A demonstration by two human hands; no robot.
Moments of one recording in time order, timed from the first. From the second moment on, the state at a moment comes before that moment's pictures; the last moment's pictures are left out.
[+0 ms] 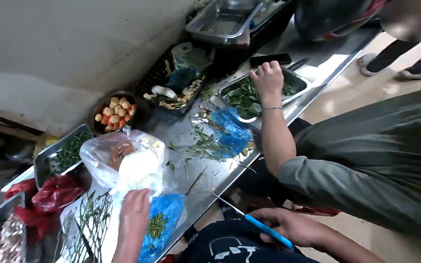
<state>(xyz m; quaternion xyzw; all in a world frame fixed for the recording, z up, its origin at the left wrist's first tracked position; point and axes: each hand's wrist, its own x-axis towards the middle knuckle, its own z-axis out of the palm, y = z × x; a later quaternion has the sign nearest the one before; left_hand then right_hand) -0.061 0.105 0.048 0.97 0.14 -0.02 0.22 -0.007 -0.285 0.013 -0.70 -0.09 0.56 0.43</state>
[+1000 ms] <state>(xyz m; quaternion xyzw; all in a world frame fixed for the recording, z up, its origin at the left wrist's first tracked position) 0.094 -0.052 -0.048 0.67 0.42 -0.20 0.58 0.002 -0.395 -0.005 -0.70 -0.01 0.52 0.48</state>
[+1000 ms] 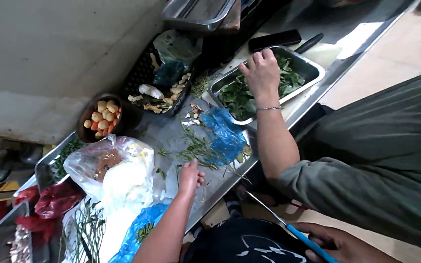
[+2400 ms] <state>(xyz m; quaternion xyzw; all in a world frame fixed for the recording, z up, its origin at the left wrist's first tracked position) -0.144 0.131 0.050 0.62 0.37 -0.02 0.69 0.007 -0.185 0.036 -0.62 -0.19 0.62 0.45</state>
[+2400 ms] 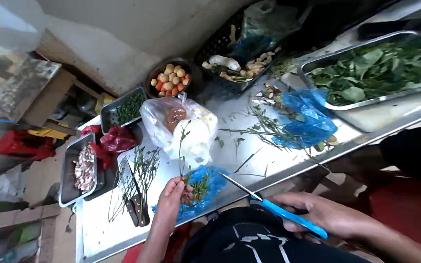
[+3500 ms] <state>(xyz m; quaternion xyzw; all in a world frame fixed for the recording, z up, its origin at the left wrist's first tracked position) -0.166 0.158 0.017 0.58 0.41 0.05 0.70 -0.044 -0.108 0.016 -0.62 -0.21 0.67 0.37</state>
